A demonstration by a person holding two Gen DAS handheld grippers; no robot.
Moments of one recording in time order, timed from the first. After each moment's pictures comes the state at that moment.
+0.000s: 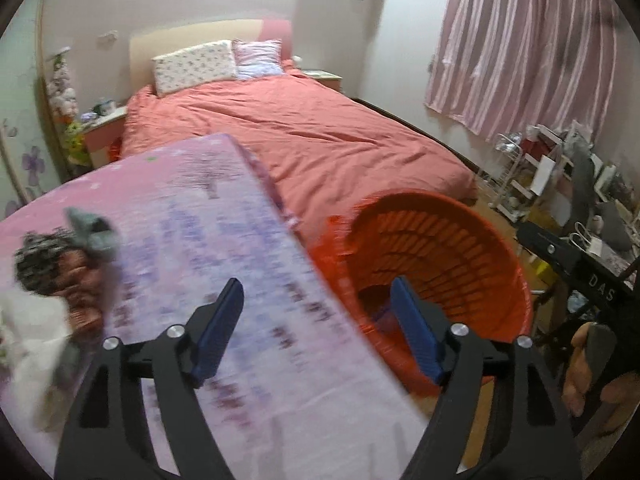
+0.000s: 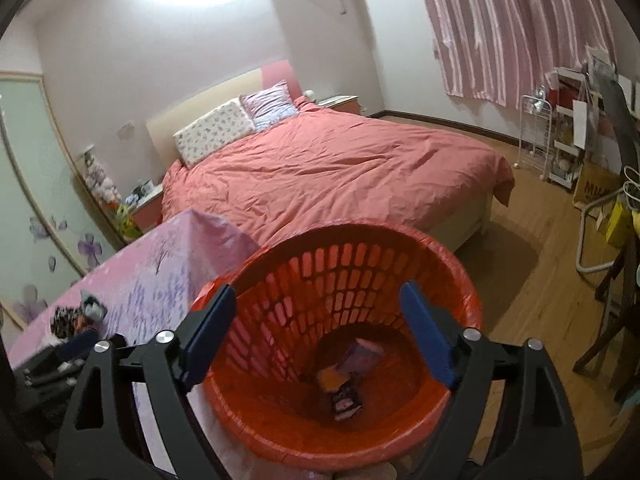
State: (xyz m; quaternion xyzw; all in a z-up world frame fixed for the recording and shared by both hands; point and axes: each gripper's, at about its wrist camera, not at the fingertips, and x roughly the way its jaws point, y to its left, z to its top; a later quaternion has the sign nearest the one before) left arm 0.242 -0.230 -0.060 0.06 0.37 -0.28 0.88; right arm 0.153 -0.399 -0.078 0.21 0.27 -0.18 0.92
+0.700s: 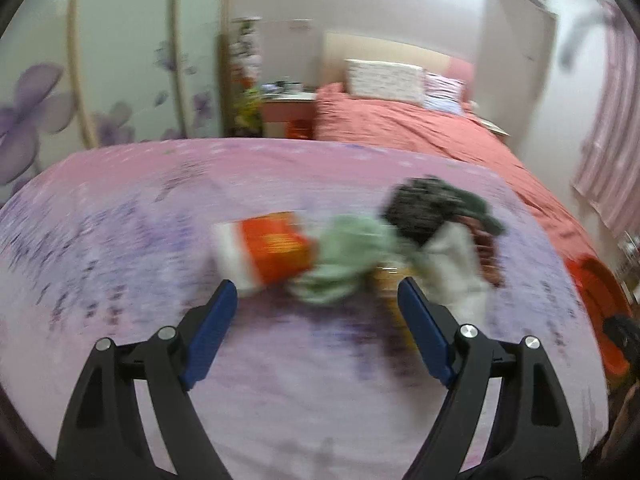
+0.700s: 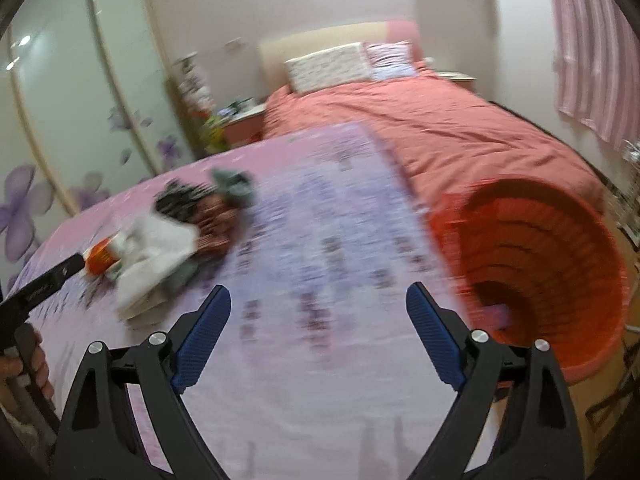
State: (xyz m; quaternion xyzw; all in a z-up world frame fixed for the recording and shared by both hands) left arm 0.235 0.092 -0.047 -0.03 0.35 0.01 0.93; right arm 0.202 -0.203 -0.075 0.12 0.35 0.01 0.93
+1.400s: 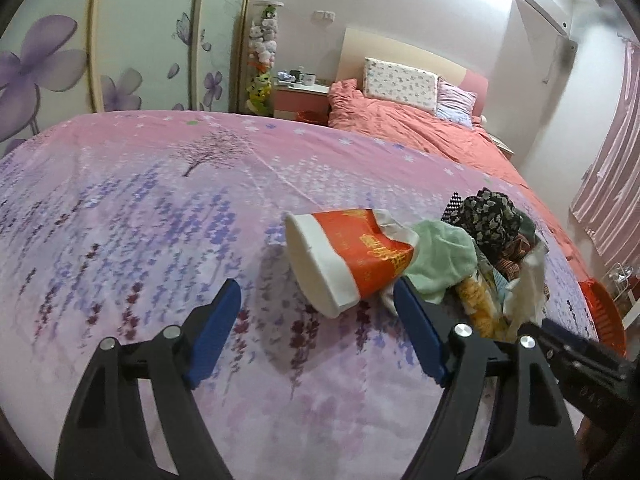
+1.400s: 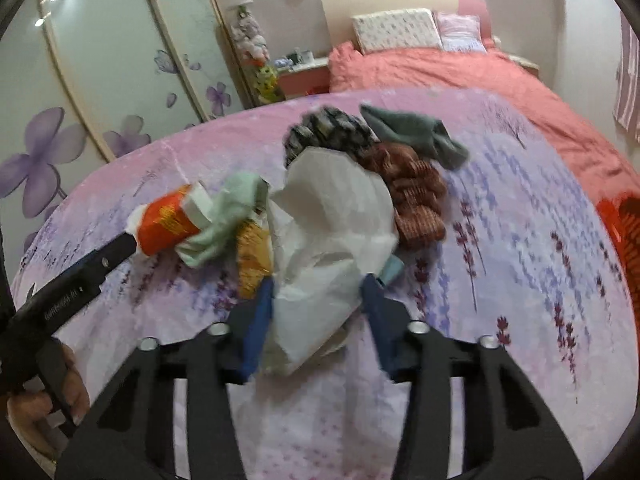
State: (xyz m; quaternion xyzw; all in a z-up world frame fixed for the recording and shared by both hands) left arm 0.265 0.155 -0.076 -0.08 0.37 -0.01 0.93; right arm 0.269 -0.068 -0.100 0.10 0.41 0.08 0.90
